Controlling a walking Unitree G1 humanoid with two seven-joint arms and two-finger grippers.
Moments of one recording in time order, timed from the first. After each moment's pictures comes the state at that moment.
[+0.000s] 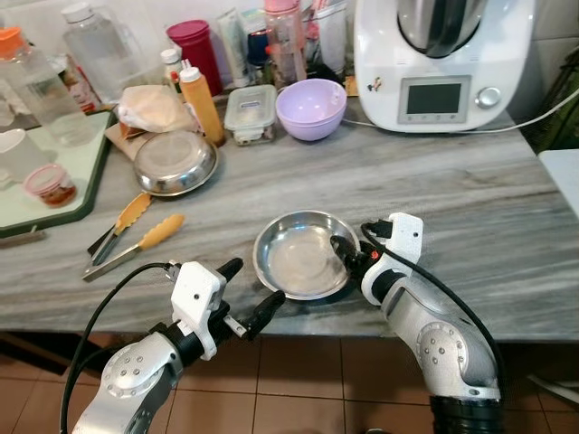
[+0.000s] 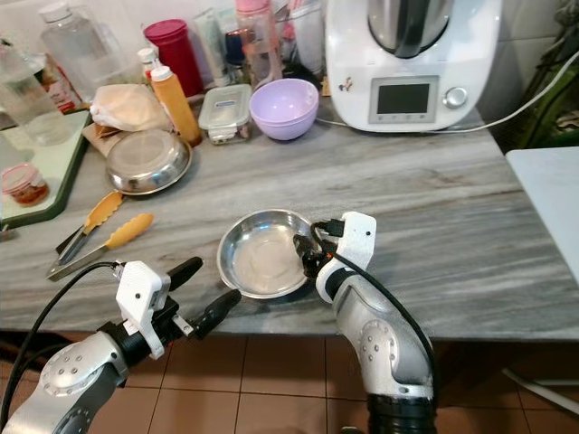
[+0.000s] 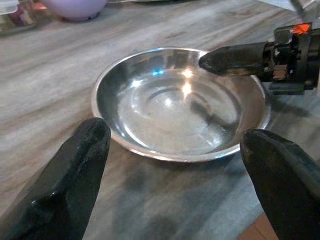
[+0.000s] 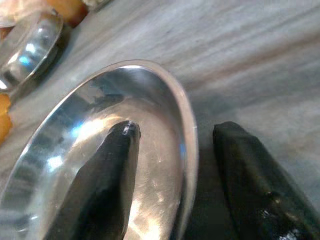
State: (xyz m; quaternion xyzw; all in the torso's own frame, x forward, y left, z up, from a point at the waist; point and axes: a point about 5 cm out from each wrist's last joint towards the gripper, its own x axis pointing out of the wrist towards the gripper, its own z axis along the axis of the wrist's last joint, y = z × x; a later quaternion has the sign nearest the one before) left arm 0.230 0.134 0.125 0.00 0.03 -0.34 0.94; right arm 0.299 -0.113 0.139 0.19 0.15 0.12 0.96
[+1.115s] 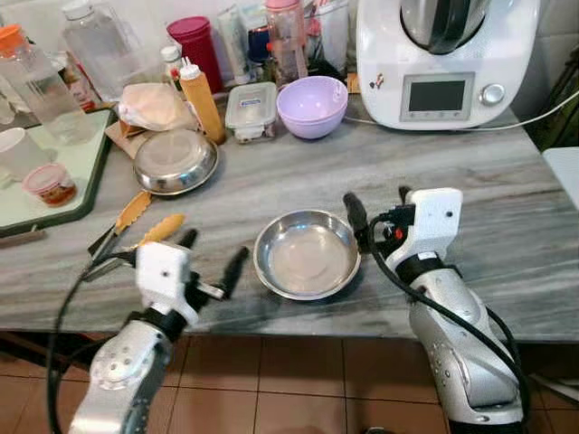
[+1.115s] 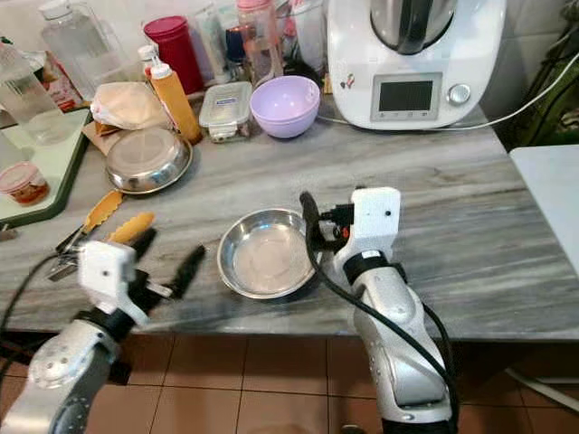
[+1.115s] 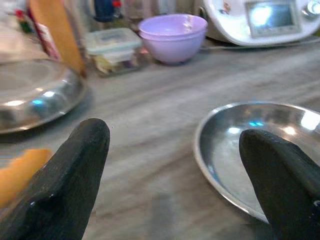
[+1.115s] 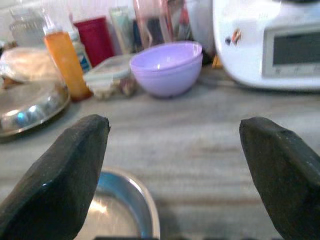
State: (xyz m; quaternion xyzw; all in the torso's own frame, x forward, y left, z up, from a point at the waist) left arm 0.245 0.159 0.145 -0.01 -0.05 -0.17 0.98; right arm 0.284 -0.117 0.192 0.02 -0.08 0.12 0.99
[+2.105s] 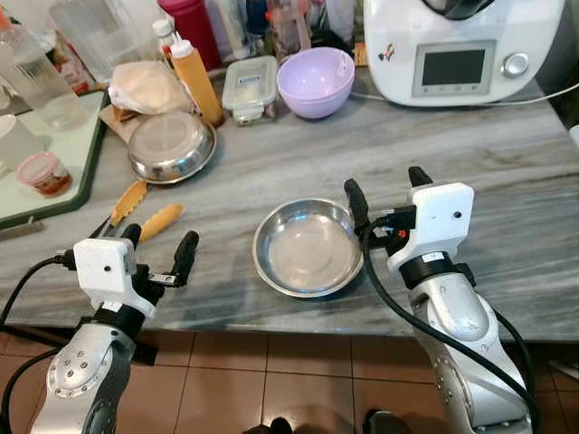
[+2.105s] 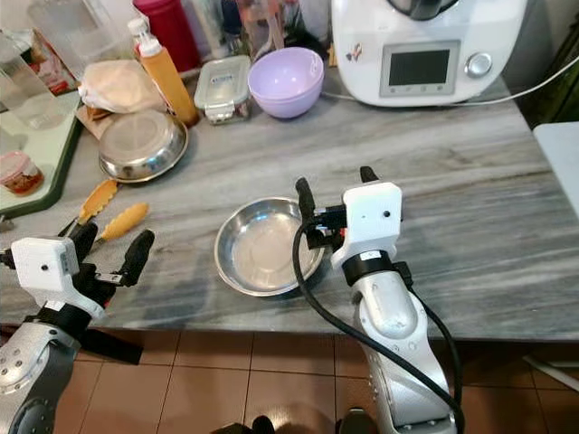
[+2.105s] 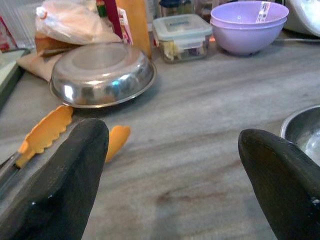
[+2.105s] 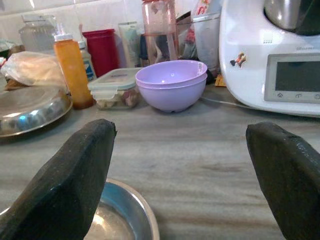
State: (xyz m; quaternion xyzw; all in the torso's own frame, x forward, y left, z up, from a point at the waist) left arm 0.238 0.196 0.156 -0.03 -0.05 -0.07 1.00; right arm 0.265 -0.110 0.212 -0.03 -0.14 0.11 0.98
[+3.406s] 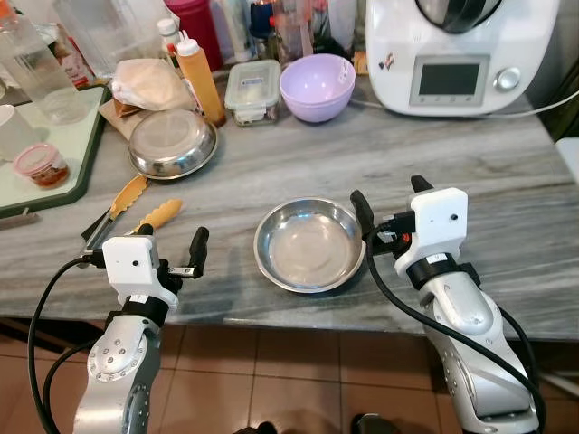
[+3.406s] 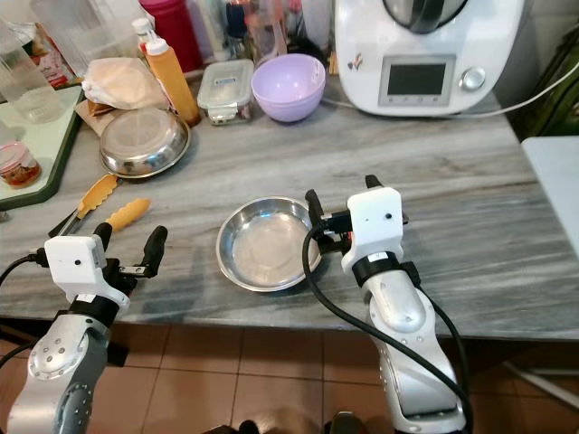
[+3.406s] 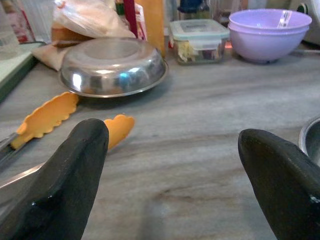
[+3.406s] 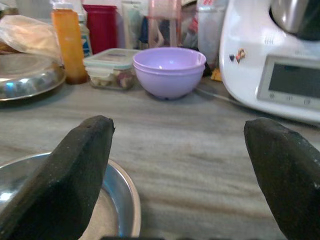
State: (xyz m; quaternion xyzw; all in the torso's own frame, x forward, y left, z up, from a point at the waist) left arm 0.259 0.182 0.138 -0.03 -0.06 -0.02 1.00; right arm 0.278 -0.126 0.198 -0.07 -0.12 0.12 0.98
